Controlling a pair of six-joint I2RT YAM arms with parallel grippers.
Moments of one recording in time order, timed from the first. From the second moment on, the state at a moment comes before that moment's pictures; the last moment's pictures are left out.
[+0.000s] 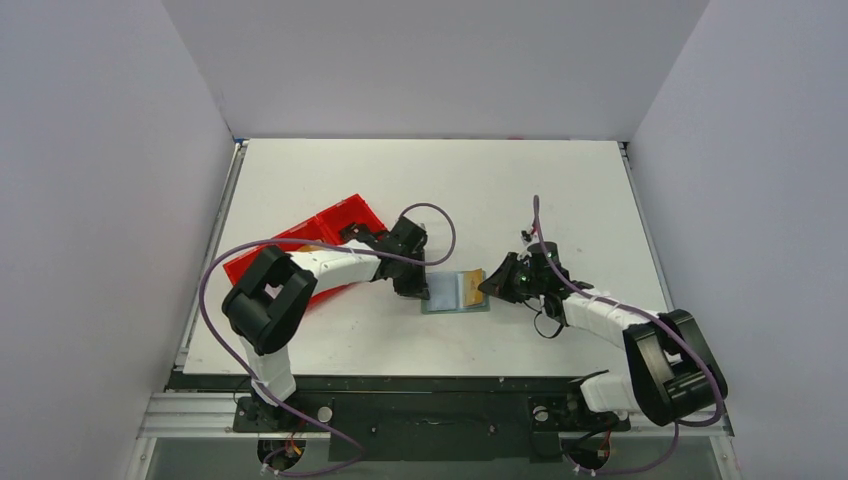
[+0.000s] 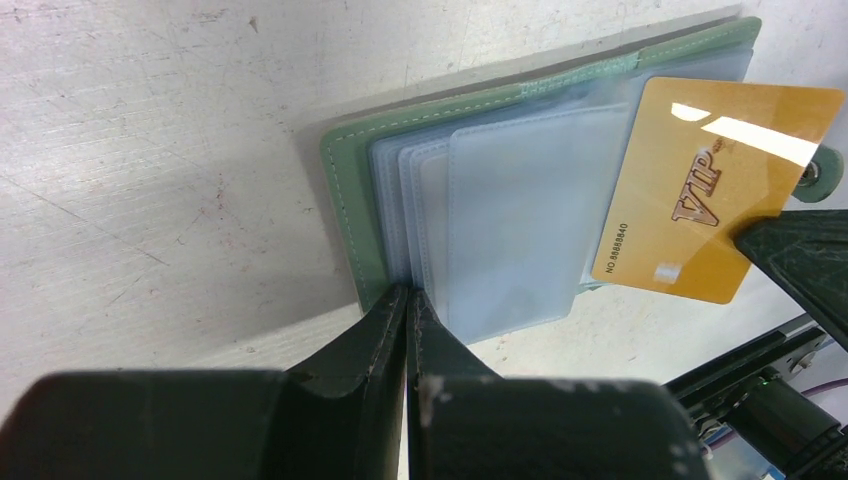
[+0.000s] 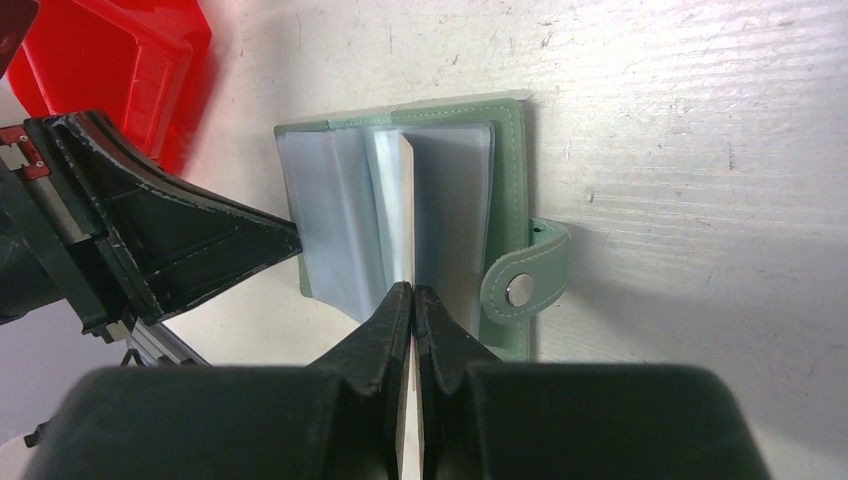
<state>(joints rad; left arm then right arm) -0.72 1.82 1.09 -0.34 0.14 -0.76 0.35 1.34 0.47 0.14 -0.34 0.77</state>
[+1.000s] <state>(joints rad) -0.49 1.56 1.04 -0.12 0.57 -0.90 0.35 1.13 0.56 0.17 -0.47 1.00</state>
